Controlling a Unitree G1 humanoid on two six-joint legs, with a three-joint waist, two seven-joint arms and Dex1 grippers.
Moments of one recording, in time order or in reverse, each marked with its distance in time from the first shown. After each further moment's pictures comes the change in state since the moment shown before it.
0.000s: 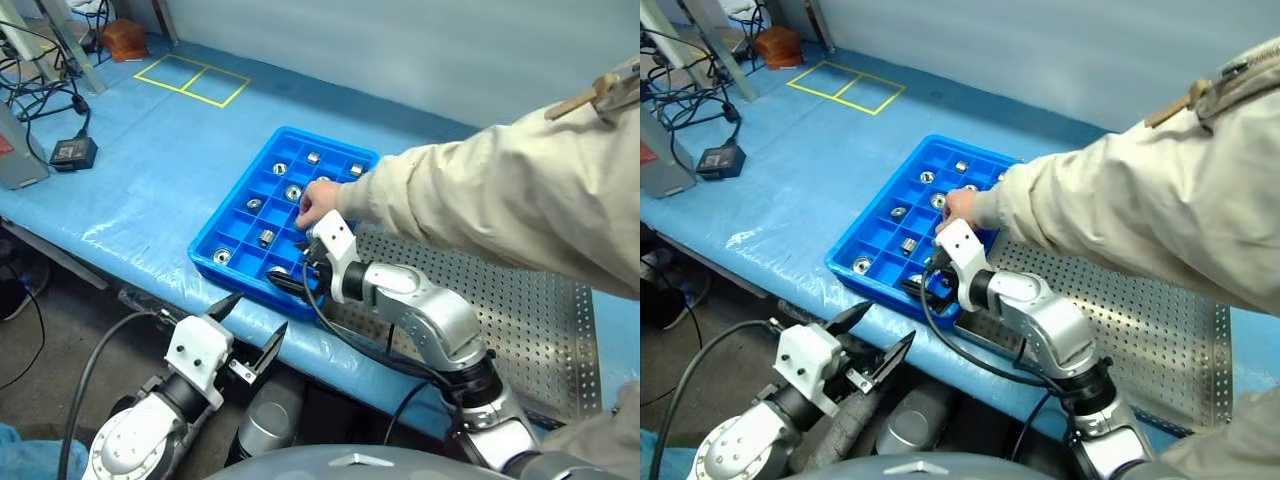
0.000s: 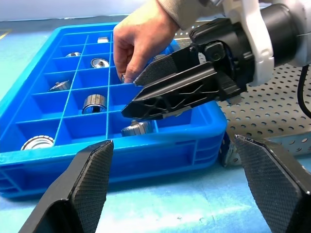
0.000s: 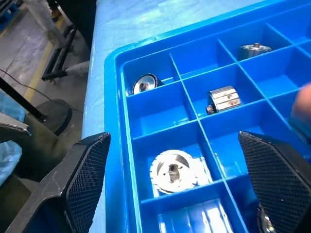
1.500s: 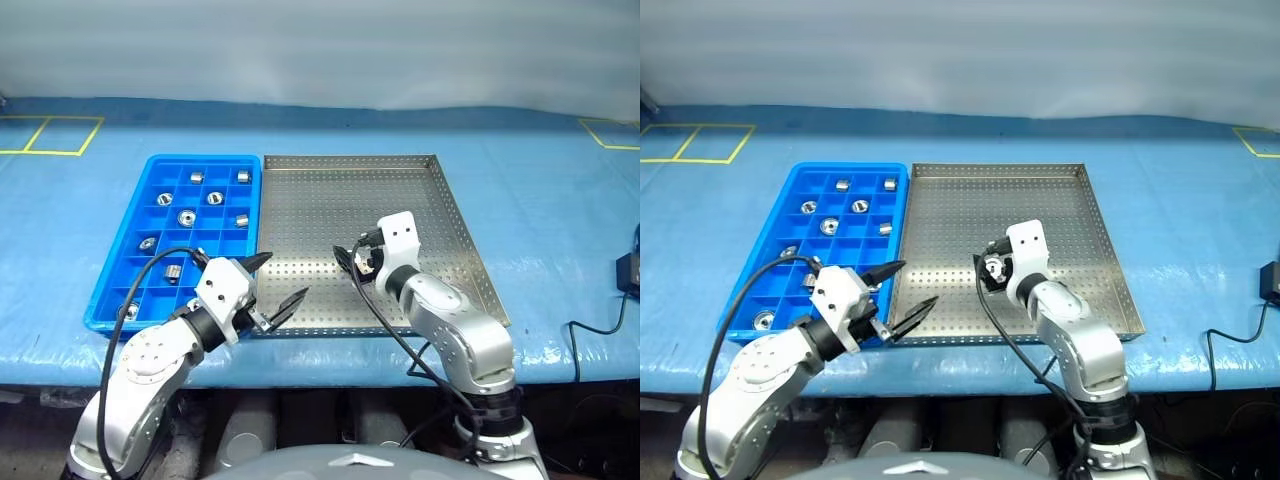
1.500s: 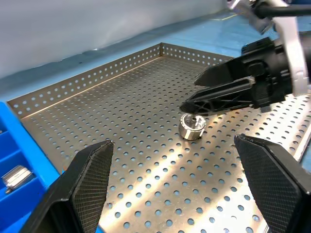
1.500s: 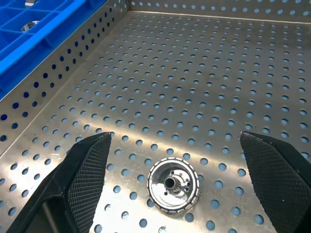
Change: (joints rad) left arm -0.449 0.059 -0.019 0.199 -0.108 0.142 -0.106; right arm 0.153 0.066 -0.198 0.012 -0.108 -0.042 -0.336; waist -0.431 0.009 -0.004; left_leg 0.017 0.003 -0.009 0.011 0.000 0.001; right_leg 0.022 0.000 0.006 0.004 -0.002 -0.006
